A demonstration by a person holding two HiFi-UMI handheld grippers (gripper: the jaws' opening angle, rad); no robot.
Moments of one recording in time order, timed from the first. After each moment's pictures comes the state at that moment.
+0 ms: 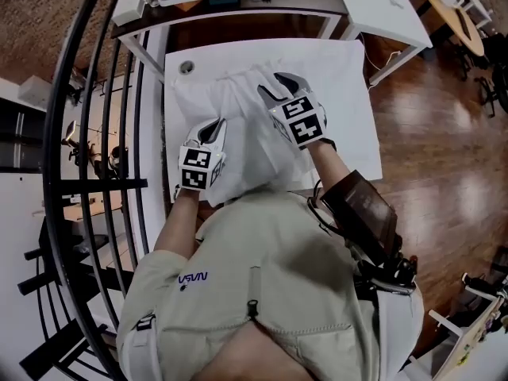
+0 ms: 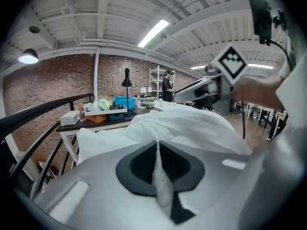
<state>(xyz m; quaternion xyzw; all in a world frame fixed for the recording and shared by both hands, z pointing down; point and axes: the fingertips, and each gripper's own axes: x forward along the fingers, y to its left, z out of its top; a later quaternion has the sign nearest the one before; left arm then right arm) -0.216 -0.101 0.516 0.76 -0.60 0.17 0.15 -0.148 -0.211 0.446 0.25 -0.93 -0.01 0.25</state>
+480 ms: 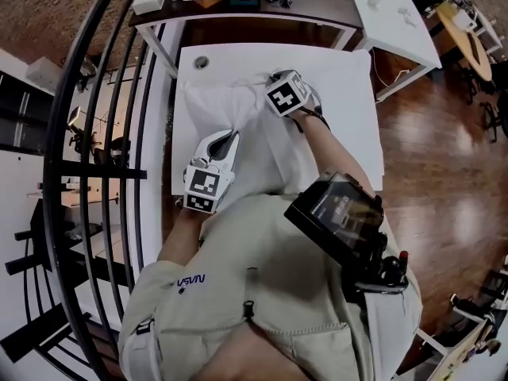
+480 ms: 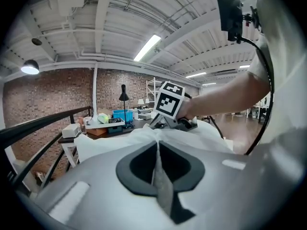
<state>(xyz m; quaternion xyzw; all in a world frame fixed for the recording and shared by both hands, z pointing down) -0.188 -0.054 0.473 0.78 -0.60 0.15 0.07 -0.193 -0.254 0.507 0.23 -0.88 -0.05 0.42</state>
